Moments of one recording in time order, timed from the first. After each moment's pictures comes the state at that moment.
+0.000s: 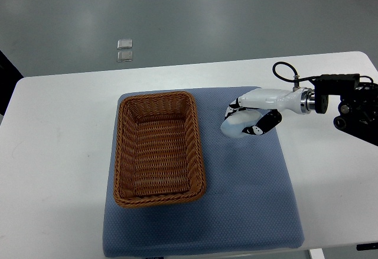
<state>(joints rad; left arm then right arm) -0.02 0.00 -0.11 -0.15 0.07 -0.04 0.04 0.97 -0.59 0.22 1.14 -1.51 0.17 0.42</state>
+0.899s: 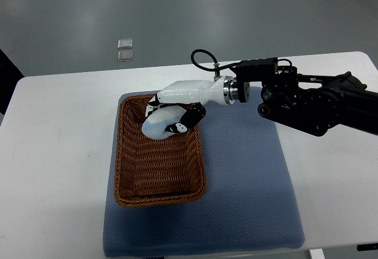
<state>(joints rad) -0.02 0.00 -0.12 -0.15 0.07 -0.04 0.04 1.15 -0.21 0.15 1.01 -1.44 0.18 0.44</state>
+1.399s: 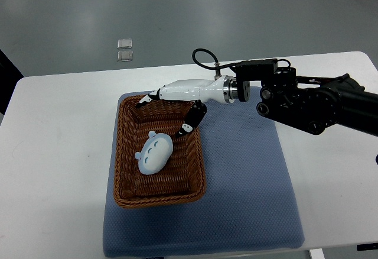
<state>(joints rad) -0.02 0.00 -0.12 -0.15 0.07 -0.04 0.04 1.15 -0.23 0.16 0.98 -1.37 0.18 0.43</state>
